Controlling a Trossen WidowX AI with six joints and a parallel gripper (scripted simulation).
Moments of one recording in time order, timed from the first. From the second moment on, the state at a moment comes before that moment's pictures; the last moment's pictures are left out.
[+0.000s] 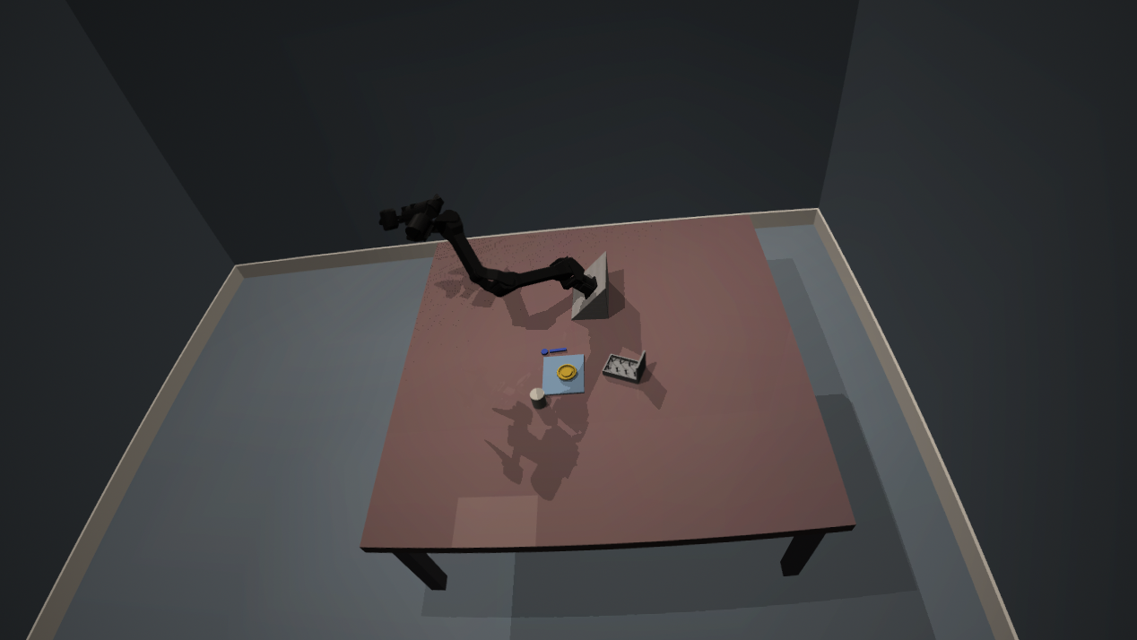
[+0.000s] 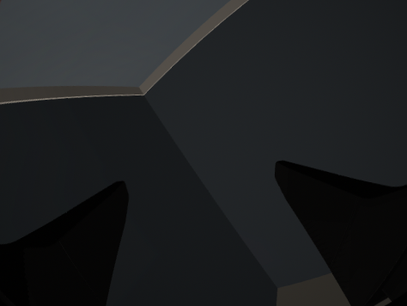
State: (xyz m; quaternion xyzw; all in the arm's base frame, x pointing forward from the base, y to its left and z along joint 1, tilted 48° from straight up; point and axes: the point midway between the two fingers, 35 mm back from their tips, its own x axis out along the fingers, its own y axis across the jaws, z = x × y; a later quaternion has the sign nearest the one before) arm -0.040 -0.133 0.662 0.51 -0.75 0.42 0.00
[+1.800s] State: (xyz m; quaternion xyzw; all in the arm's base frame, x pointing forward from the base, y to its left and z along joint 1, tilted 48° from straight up) arm -0.157 0.207 0.624 0.10 -0.51 0.78 0.35
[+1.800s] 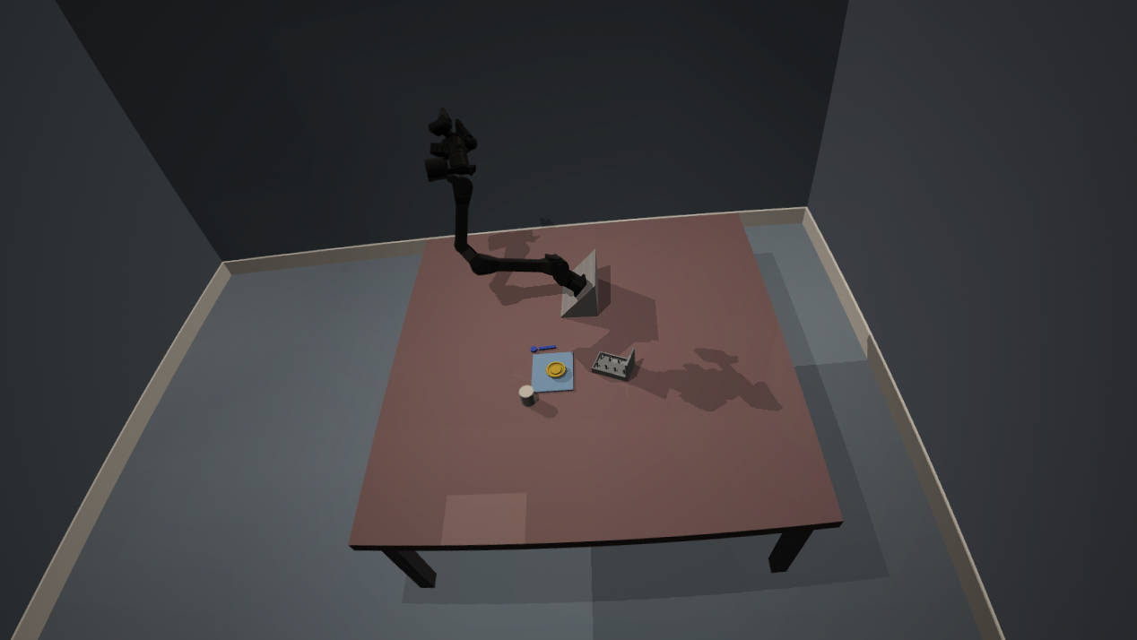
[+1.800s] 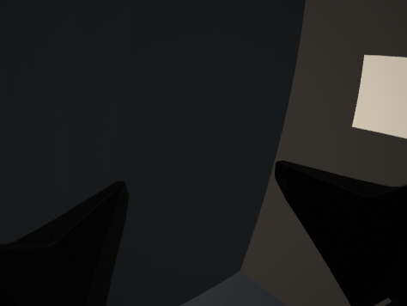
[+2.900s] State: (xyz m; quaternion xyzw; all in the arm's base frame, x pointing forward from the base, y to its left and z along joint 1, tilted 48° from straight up) arm 0.010 0.378 0.500 -0.06 -0.19 0.74 0.64
